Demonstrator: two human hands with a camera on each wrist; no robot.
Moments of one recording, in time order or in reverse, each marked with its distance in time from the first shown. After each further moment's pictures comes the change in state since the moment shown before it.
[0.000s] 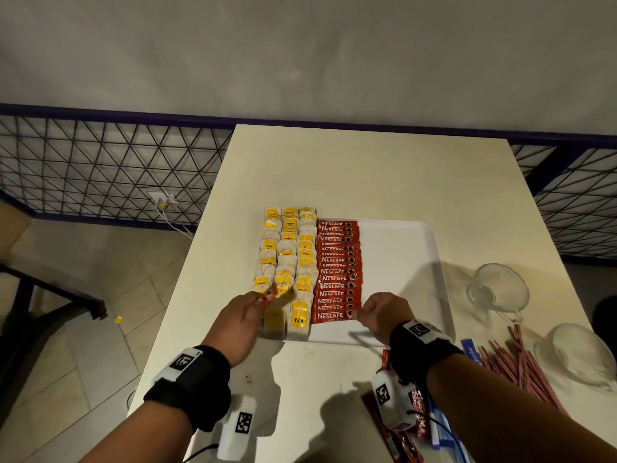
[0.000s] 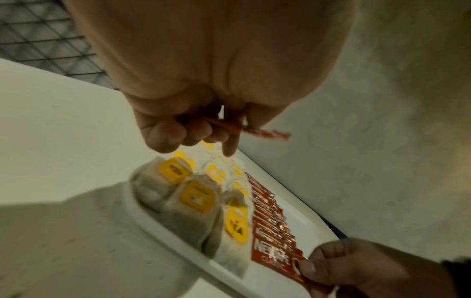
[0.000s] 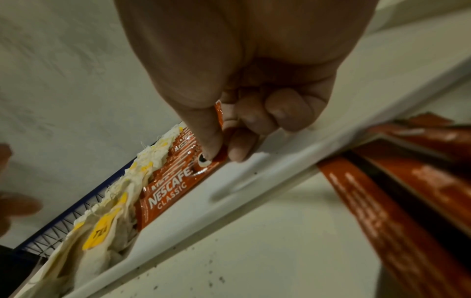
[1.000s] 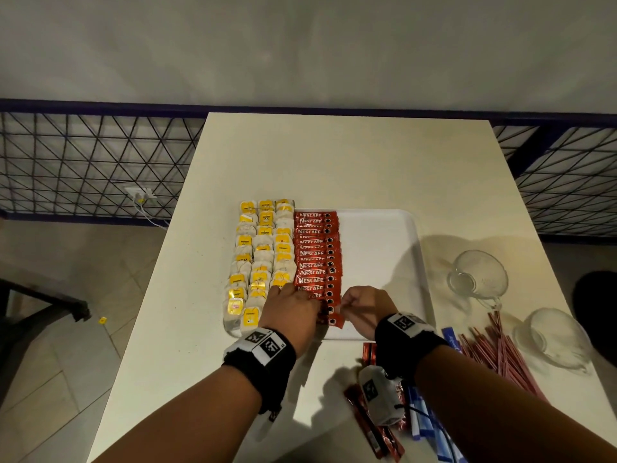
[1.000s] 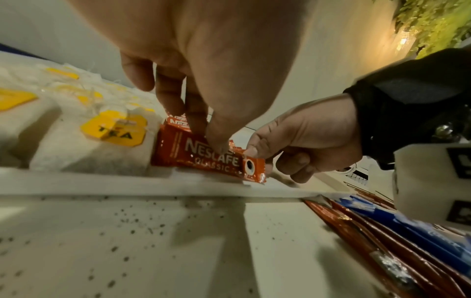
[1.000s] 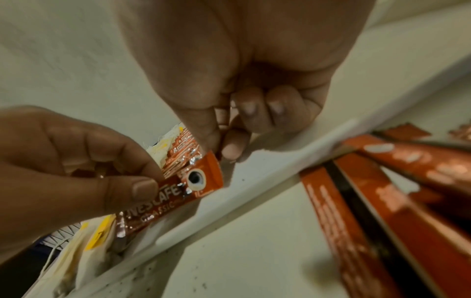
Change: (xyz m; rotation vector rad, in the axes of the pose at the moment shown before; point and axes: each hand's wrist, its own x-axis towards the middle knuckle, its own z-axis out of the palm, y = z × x) left_hand 0.029 0.061 0.093 1.072 -0.208 0.355; right_hand 0.008 0.016 0.000 0.121 -0.044 -0.083
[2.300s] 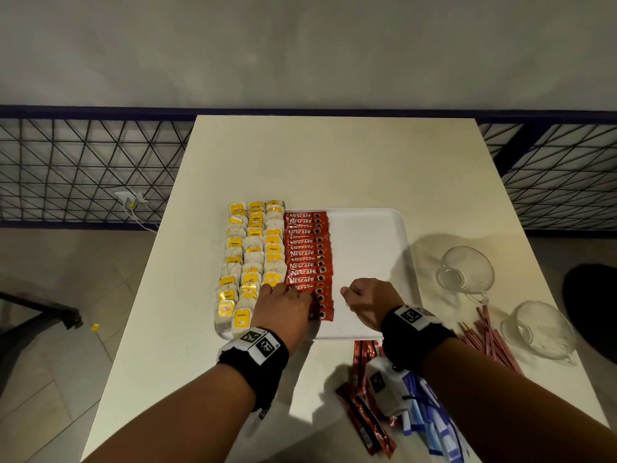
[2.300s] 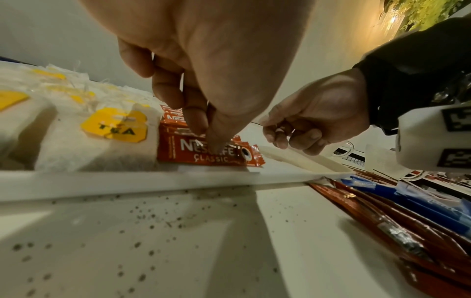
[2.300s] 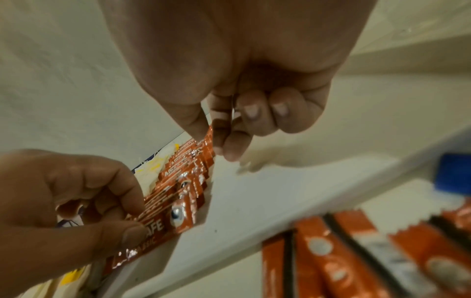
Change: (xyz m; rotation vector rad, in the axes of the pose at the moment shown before) left_hand 0.003 0.005 0.004 0.023 0.051 -0.038; right_hand 0.003 0.014 -0.021 -0.149 0.045 -0.049
